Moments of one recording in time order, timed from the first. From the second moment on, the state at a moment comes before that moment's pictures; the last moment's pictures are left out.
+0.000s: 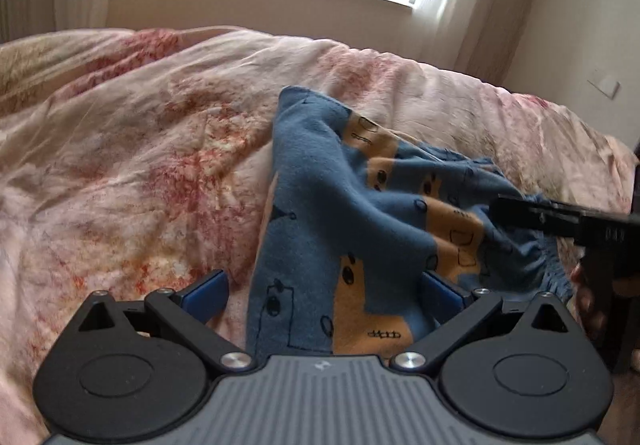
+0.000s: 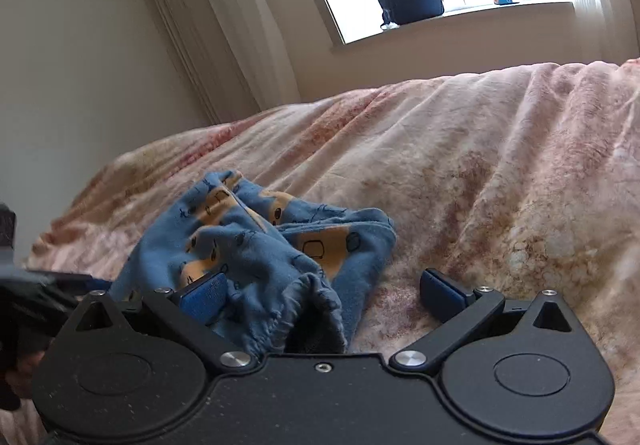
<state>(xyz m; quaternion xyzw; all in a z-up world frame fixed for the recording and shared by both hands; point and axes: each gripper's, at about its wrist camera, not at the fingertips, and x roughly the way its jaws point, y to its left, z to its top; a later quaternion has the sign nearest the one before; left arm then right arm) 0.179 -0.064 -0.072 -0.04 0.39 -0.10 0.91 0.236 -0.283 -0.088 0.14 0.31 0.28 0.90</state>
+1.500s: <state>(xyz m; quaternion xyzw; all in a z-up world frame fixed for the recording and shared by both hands) 0.153 -0.048 -0.090 -0.06 0.33 -0.13 0.93 0.229 -0.295 -0.101 0.24 0.28 0.32 0.87</state>
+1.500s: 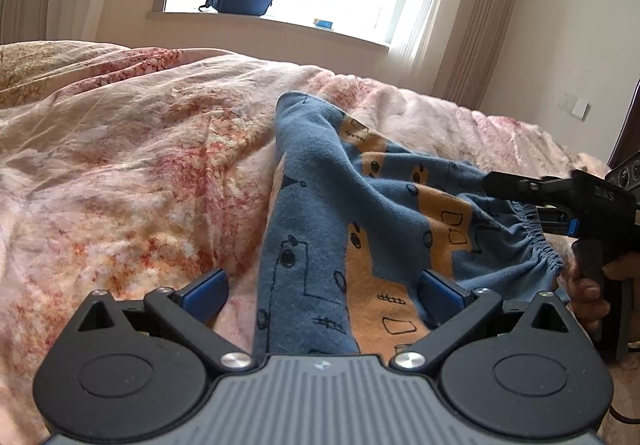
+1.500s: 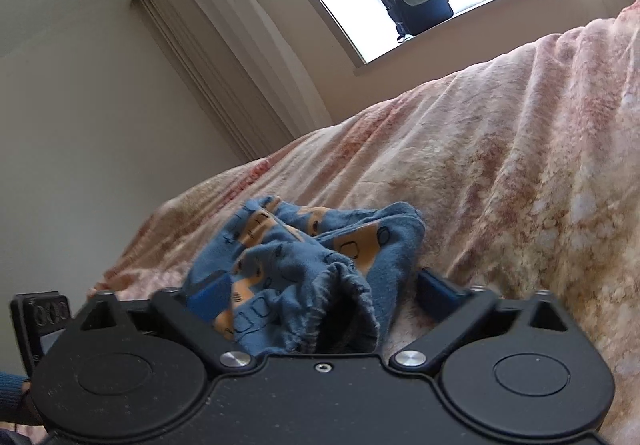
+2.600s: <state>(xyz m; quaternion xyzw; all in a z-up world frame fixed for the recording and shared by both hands) 0.143 -0.056 -0.058 -0.09 0.39 -0.06 0.92 0.234 -0.304 -0.113 0.30 0.29 0.29 0.86</state>
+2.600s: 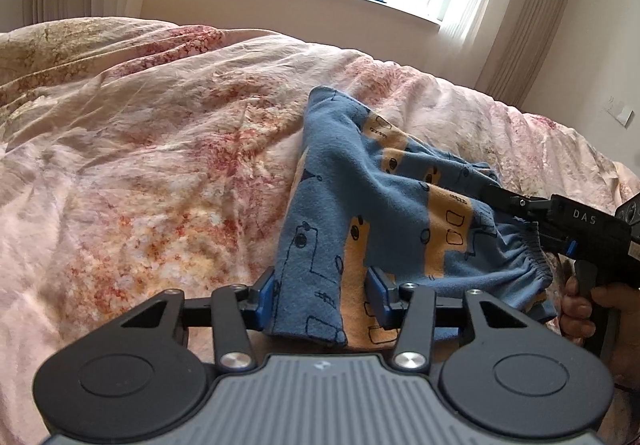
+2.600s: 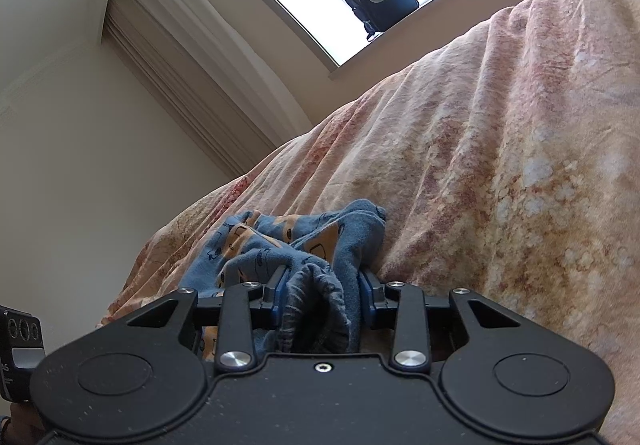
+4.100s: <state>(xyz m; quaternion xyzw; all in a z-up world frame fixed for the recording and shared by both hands) 0.146 -0.063 0.007 -0.04 0.30 -0.05 0.95 0.182 -0.216 0.004 0.00 0.10 0.23 0.97</state>
